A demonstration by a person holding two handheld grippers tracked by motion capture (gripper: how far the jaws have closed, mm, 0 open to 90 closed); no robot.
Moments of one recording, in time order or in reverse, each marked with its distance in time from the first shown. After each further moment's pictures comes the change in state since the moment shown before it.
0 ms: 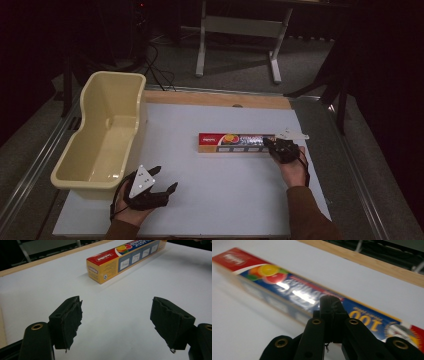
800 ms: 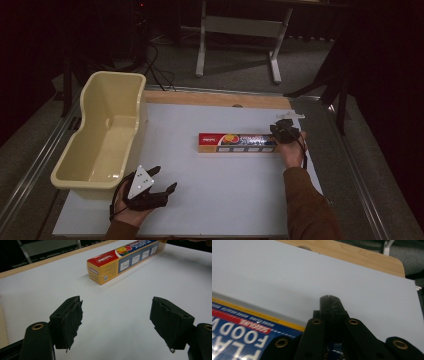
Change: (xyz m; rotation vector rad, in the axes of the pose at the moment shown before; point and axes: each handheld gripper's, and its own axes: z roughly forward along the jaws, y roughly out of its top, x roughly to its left) left arm 0.000 0.000 -0.003 -0.012 -0.001 0.000; right arm -0.051 0.021 0.052 0.138 -0.182 0.113
